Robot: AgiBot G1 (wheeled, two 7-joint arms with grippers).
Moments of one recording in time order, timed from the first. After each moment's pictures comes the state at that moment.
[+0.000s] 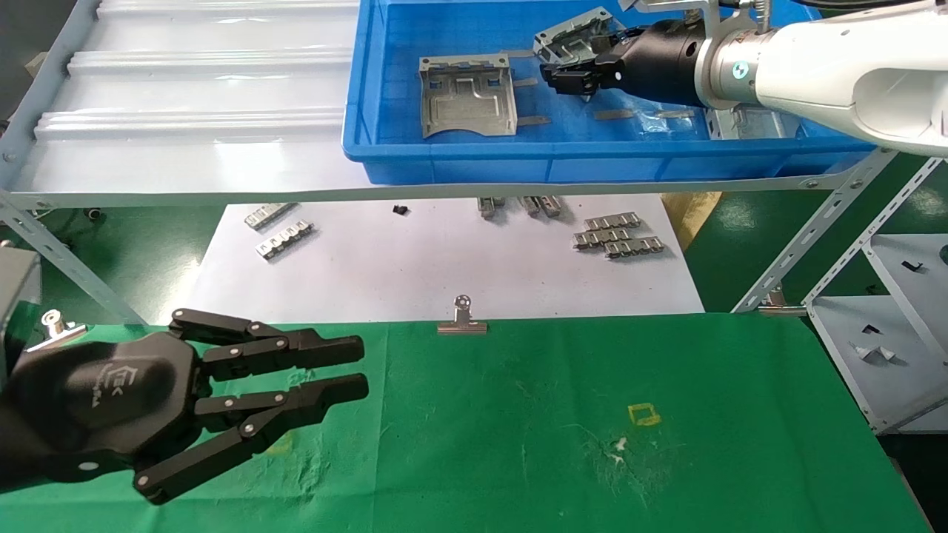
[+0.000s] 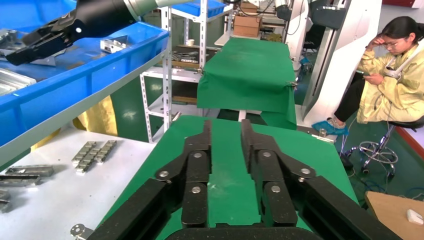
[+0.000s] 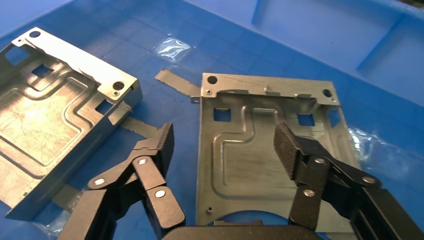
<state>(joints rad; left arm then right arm) -1.10 0.57 0.38 -1.25 0.66 1.45 -0.13 1.98 -1.32 -0.60 0.11 -1.50 -0.75 0.19</state>
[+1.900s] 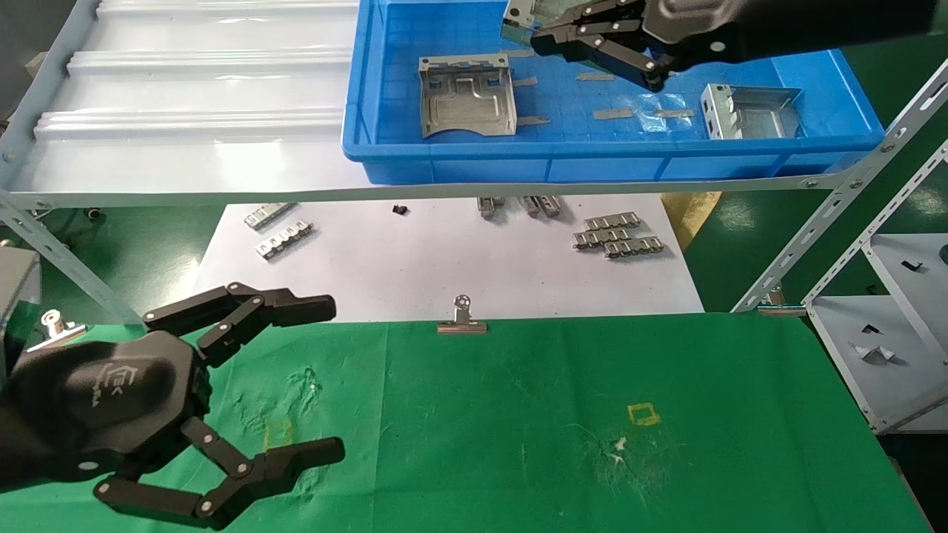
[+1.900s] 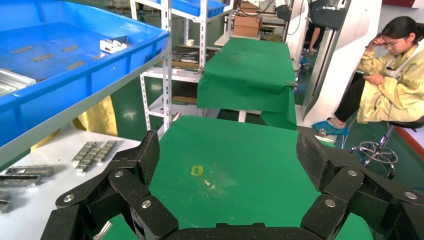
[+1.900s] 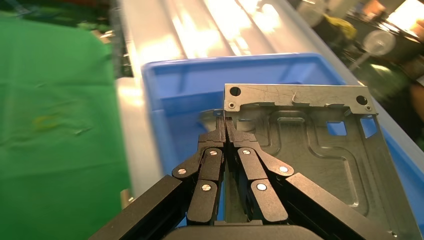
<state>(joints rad) -1.10 0.57 0.38 -1.25 0.66 1.45 -0.13 2.12 -1.04 -0.63 0.38 -1.36 -1.48 -0.07</state>
